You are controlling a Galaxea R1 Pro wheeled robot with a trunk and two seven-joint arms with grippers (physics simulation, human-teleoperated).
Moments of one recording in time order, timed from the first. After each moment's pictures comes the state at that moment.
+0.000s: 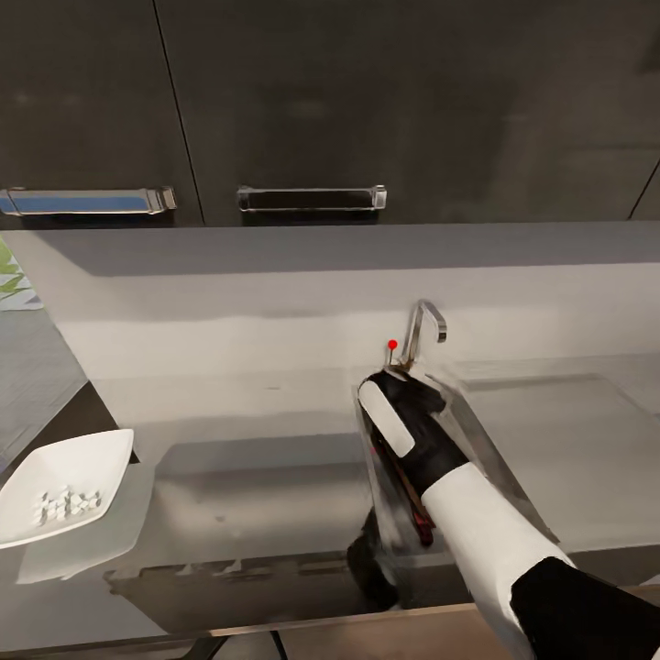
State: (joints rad) left arm 0.30 -0.03 0.05 -0.77 0.12 -0.07 -0.02; right arm -0.96 0.17 0.42 -0.97 -0.75 0.26 -1.29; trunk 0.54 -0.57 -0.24
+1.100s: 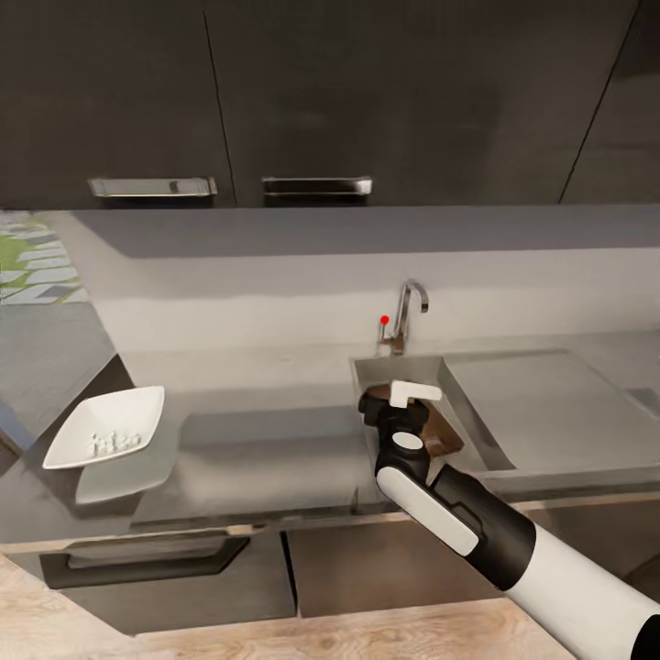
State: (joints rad) left arm 0.30 -0.03 0.05 -0.77 0.12 -0.07 -0.02; right arm -0.81 -0.15 0.92 -1.48 -0.94 0.31 -1.16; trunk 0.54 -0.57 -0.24
